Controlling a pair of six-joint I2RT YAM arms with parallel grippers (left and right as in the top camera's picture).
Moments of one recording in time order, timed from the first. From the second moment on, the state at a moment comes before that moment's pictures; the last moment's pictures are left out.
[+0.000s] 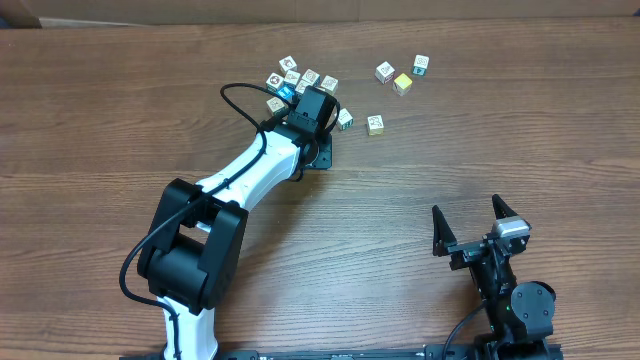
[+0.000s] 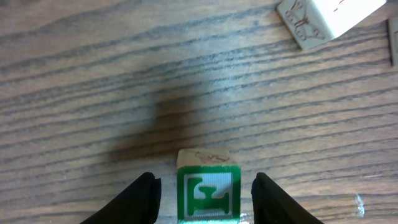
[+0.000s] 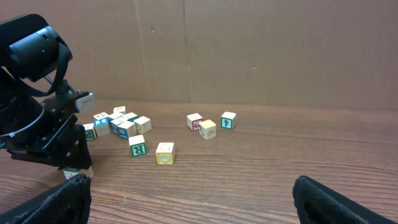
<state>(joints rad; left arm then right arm) -0.48 2.02 1.39 -0.56 -0.09 -0.45 0.13 0.01 0.02 -0.03 -0.06 0.04</state>
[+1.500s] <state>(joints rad) -0.50 2.02 1.36 -0.53 -0.17 -0.52 0.13 0.01 0.02 -0.03 -0.06 0.04</state>
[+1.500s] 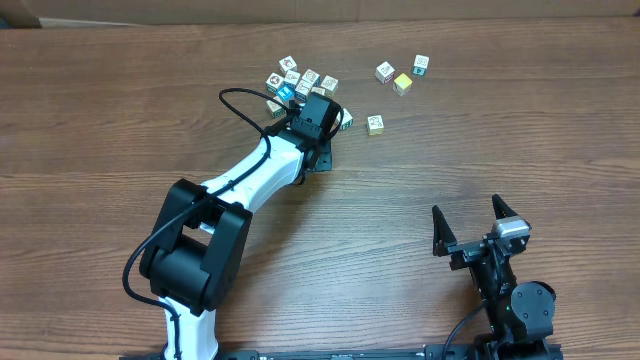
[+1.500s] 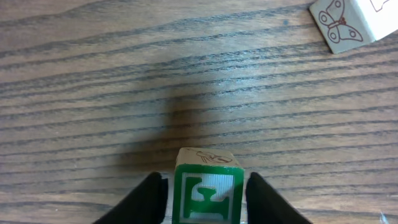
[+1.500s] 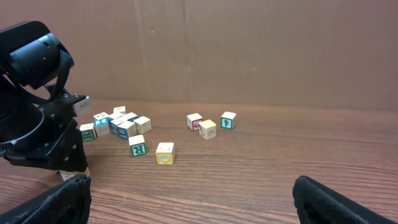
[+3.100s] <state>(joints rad) -0.51 2.02 1.38 -0.62 -0.16 -0.61 0.13 0.01 0.02 -0.03 -0.06 0.04</state>
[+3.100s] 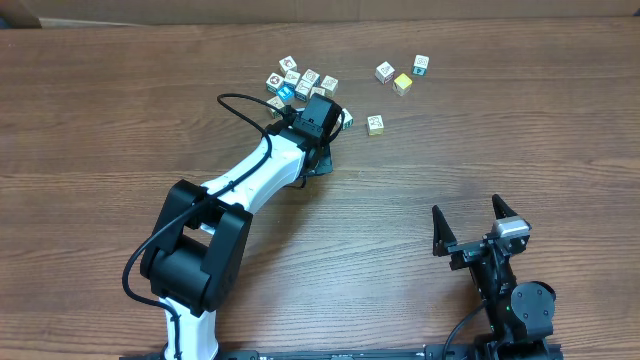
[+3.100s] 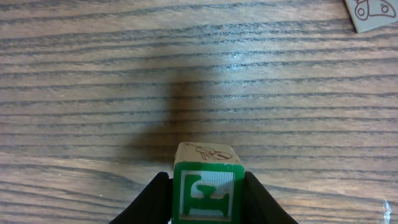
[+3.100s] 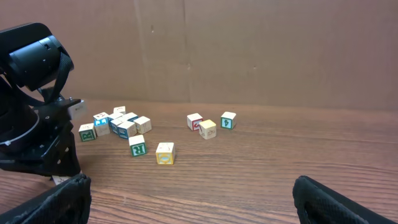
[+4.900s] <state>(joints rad) -0.51 2.02 1.39 -0.65 -0.11 -0.61 0.13 0.01 0.02 -0.03 -0.06 0.04</state>
